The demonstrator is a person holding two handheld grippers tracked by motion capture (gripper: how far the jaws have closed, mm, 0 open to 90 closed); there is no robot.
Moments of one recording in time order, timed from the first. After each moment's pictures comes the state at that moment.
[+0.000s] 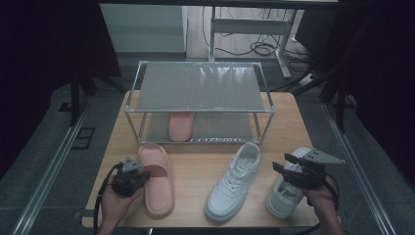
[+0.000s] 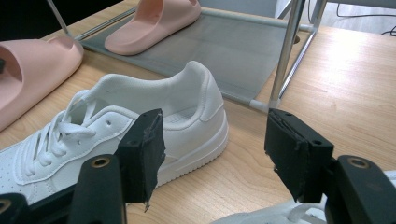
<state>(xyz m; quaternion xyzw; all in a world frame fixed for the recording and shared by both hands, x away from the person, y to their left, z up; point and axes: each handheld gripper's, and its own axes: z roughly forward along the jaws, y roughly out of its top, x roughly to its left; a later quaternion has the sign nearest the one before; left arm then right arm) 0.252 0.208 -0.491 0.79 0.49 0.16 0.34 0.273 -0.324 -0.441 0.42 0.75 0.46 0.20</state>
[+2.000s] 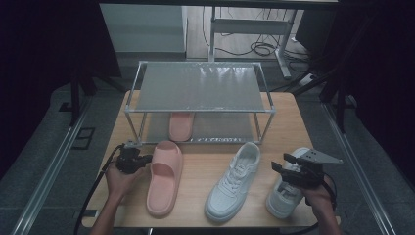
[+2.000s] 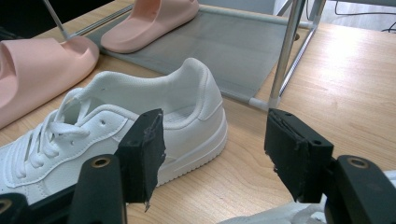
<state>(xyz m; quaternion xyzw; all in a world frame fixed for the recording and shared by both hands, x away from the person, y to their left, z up) 0.330 0.215 -0.511 0.78 0.50 0.12 0.35 0.277 -0.321 -0.446 0.42 0.76 0.46 0.20</state>
